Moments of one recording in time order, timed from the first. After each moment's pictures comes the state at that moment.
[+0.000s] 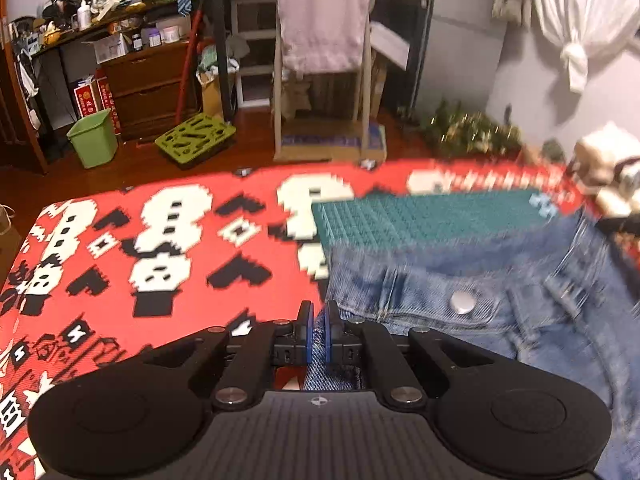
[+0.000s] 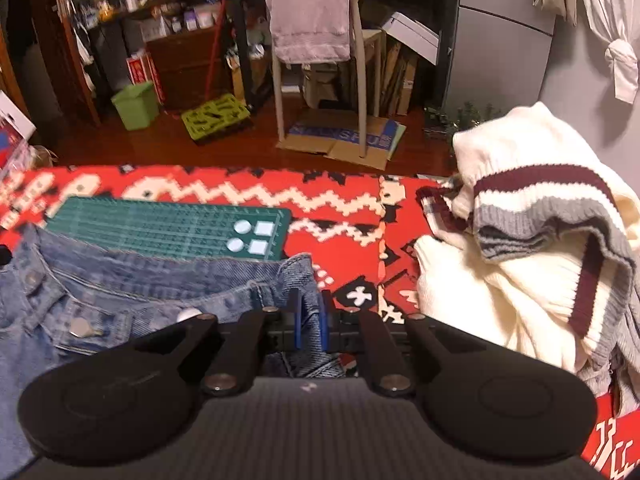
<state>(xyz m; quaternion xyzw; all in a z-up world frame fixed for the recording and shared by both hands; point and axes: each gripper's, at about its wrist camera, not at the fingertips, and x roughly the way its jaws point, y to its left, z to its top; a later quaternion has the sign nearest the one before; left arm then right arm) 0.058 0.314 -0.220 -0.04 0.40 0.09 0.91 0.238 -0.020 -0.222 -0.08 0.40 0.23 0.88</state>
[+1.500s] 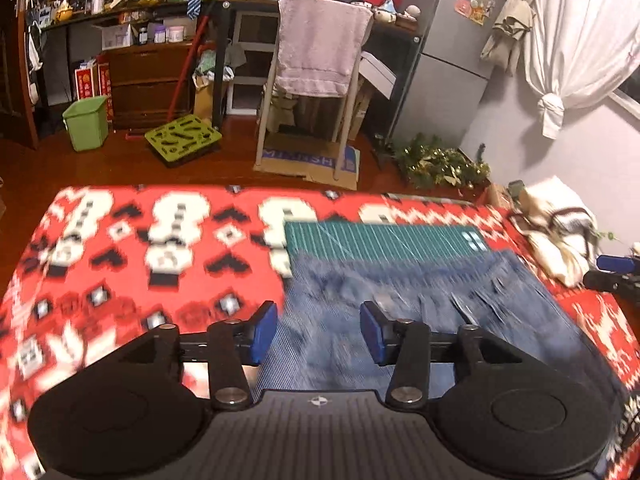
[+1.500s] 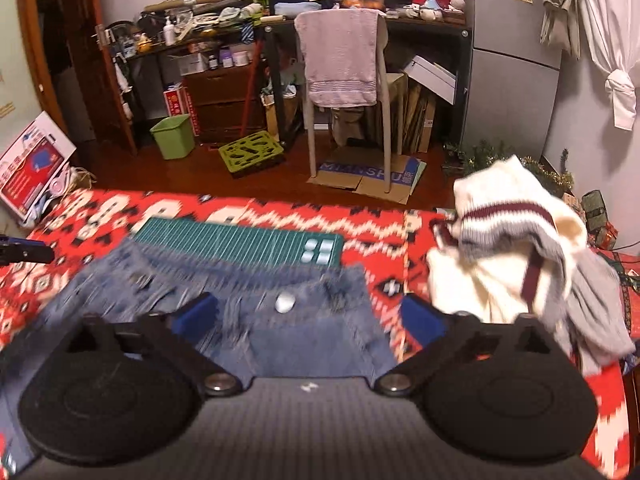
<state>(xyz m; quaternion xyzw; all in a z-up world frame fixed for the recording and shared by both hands) -0.018 0.299 -0.154 -0.12 0.37 0.06 0.92 0.116 -0.046 -0.137 -0.06 0.35 0.28 0.89</state>
